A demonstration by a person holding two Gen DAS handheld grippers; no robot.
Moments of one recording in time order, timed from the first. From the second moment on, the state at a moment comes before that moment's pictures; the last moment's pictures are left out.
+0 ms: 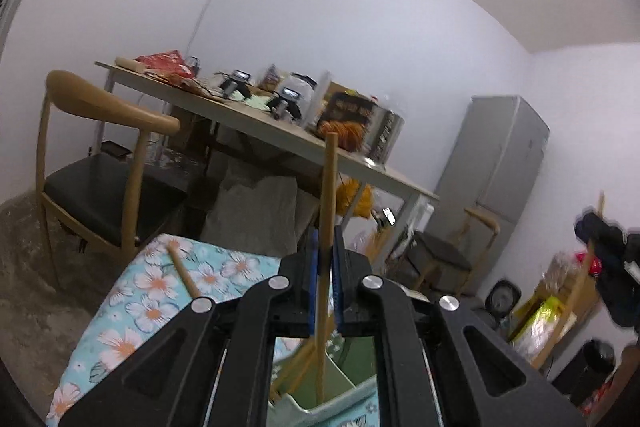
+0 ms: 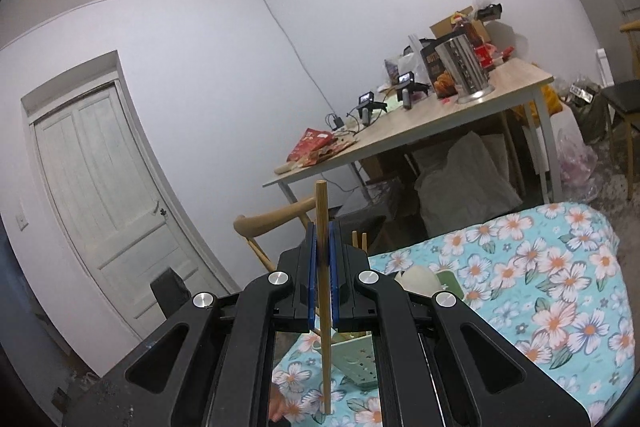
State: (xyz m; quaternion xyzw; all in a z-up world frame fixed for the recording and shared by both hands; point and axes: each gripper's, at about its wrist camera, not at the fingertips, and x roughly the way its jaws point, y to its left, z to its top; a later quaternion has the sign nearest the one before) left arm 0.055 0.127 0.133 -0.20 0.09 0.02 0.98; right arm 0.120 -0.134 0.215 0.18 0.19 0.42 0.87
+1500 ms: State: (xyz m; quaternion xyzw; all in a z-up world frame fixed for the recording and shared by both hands) left arm -0.032 0.189 0.130 -0.29 0.03 0.06 0.95; right arm 0.159 -0.028 0.160 0.05 0.25 0.35 0.90
